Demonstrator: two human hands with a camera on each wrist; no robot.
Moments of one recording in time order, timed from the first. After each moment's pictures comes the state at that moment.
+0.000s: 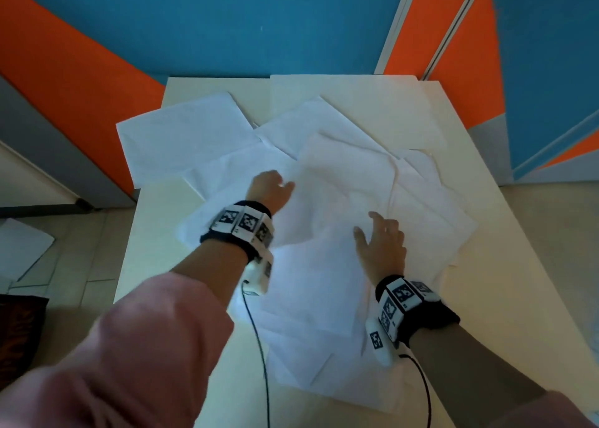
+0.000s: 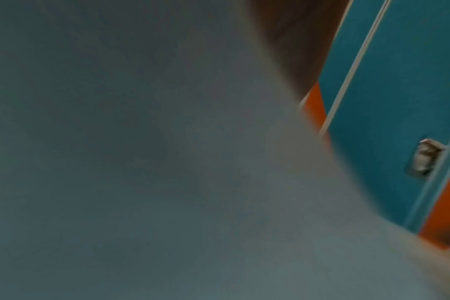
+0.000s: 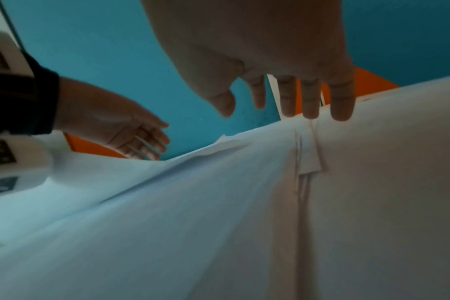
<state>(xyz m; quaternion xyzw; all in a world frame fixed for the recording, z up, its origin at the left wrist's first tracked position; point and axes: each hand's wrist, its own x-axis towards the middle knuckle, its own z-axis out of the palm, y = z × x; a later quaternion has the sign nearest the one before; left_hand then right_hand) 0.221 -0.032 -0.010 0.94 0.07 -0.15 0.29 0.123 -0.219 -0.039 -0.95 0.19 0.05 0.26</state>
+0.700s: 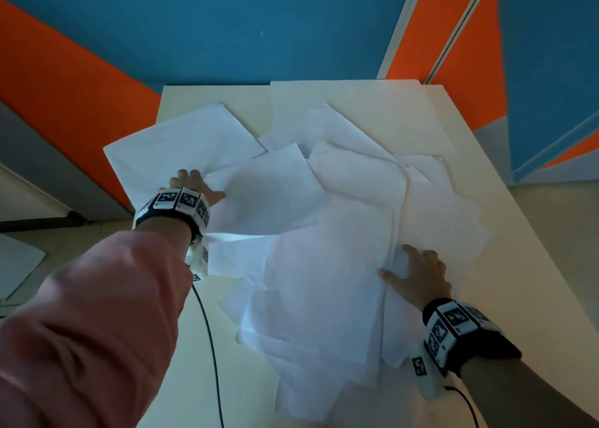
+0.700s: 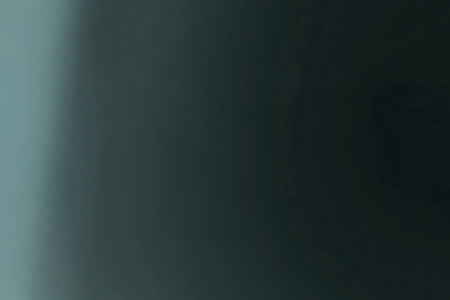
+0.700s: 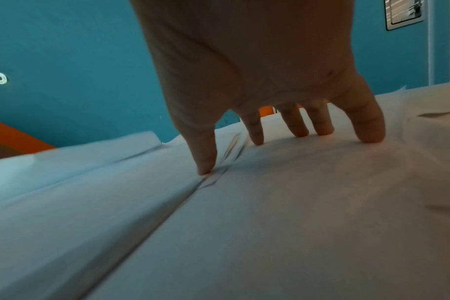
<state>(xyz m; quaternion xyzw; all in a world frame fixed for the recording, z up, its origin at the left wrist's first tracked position) 0.276 0.090 -0.043 0.96 0.20 -0.18 0.07 0.120 -0.266 -0.053 -0.93 0.25 0.21 0.16</state>
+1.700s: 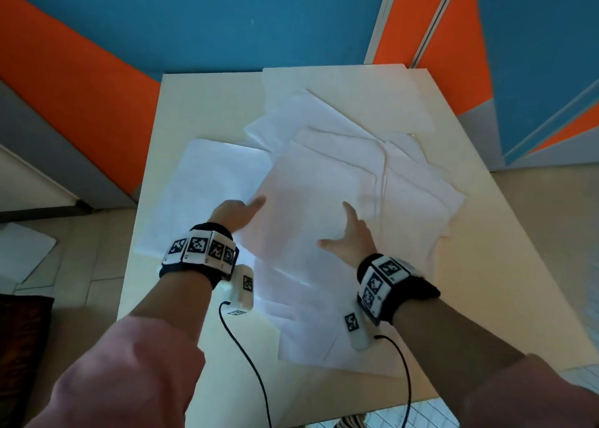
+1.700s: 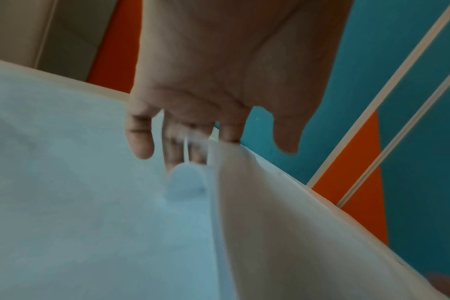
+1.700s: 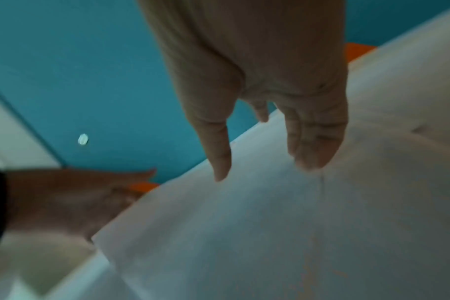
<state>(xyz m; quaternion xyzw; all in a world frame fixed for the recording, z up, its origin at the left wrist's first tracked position) 0.163 0.019 -0.021 0.92 0.15 -0.27 0.25 0.107 -0.197 -0.034 -0.89 0.17 0.22 0.37</state>
